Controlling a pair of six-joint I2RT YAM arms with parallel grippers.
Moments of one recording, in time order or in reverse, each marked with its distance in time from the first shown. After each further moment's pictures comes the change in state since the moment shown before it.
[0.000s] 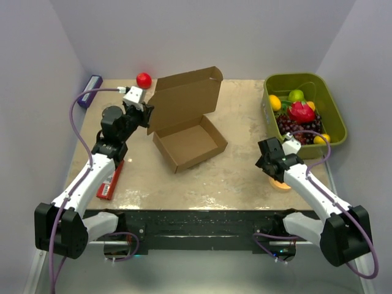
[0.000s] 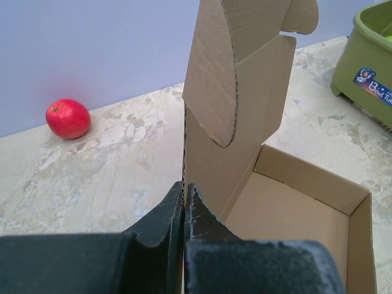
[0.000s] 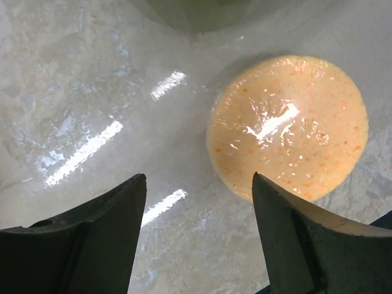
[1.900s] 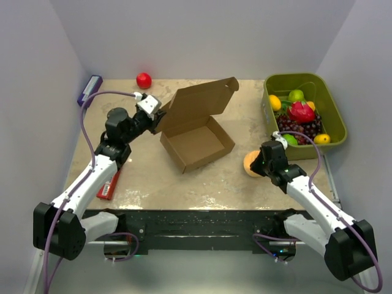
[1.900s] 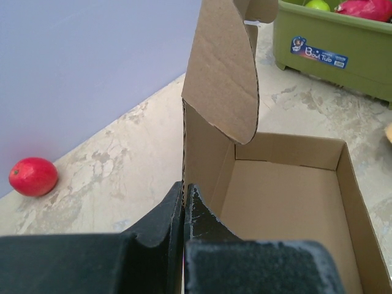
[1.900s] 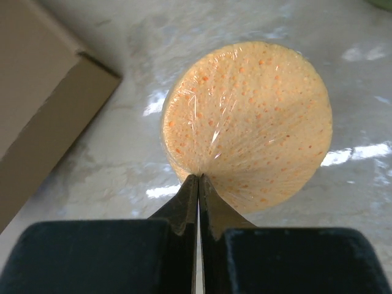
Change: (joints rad) left arm -0.080 -0.014 -0.005 -0.001 0.163 0.190; right arm 0.020 -0.138 -0.138 0.287 -0.327 -0.166
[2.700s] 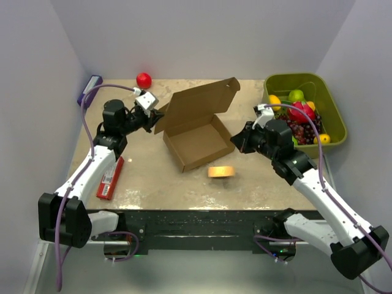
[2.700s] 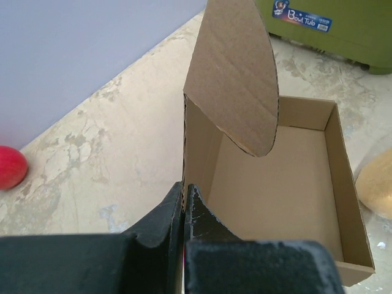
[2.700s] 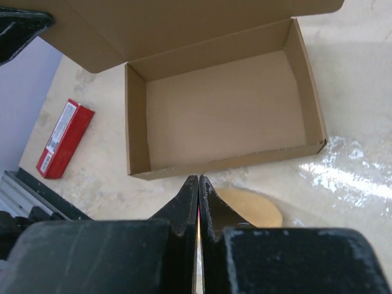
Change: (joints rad) left arm 0.123 0.102 0.080 -0.128 0.232 0.048; right arm 0.137 -0.028 0.345 0.080 -0.317 -0.289
